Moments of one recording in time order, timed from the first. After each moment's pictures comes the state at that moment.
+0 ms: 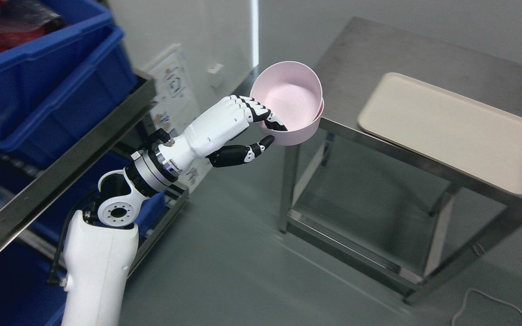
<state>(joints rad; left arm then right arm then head) -0.61 0.00 -0.02 -1.53 -0.54 -0.71 -0.59 0.00 0.00 0.00 0.00 0.00 0.04 0.01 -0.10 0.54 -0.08</state>
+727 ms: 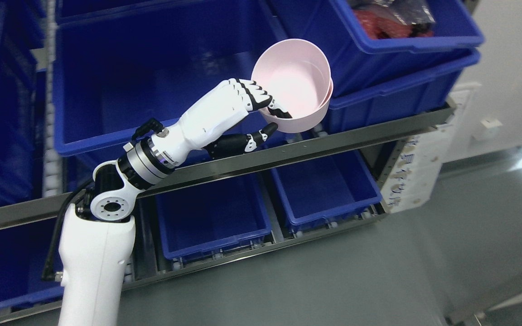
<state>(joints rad) -0.64 0.00 -0.01 -1.59 -0.49 -0.74 -0.58 0.00 0.00 0.00 0.00 0.00 0.04 0.01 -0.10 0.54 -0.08</state>
